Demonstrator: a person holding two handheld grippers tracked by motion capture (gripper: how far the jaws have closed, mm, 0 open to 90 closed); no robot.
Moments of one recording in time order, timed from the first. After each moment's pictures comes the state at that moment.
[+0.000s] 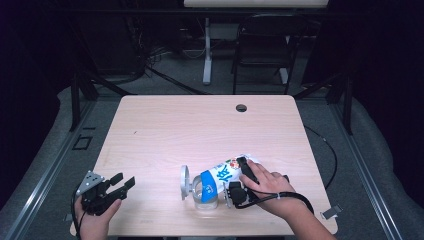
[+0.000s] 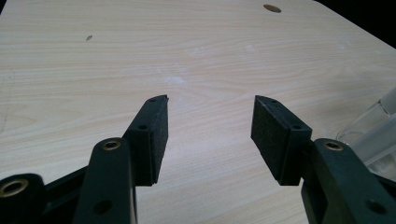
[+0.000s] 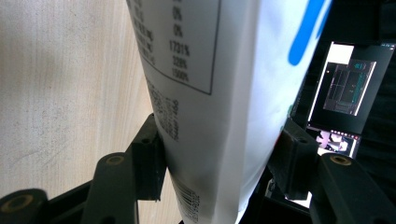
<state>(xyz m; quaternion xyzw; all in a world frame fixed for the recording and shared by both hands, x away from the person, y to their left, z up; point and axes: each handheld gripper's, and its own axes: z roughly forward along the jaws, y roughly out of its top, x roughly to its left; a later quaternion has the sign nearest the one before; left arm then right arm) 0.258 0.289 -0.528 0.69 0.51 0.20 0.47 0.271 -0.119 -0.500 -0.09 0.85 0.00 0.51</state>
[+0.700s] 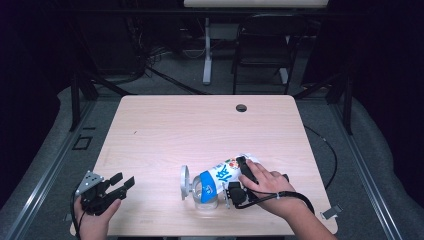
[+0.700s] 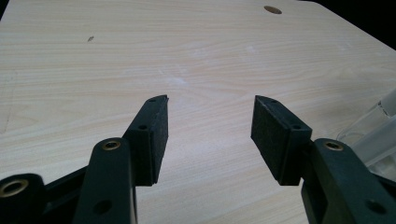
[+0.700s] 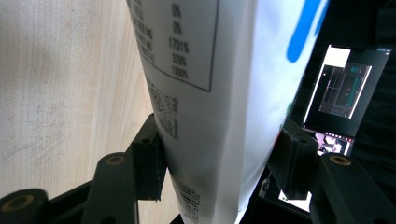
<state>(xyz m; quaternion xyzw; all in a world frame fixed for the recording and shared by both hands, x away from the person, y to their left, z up) 0.257 0.290 -0.527 0.69 0.52 0.20 0.47 0.270 -0.116 -0.496 -0.10 0.85 -0.01 0.52</state>
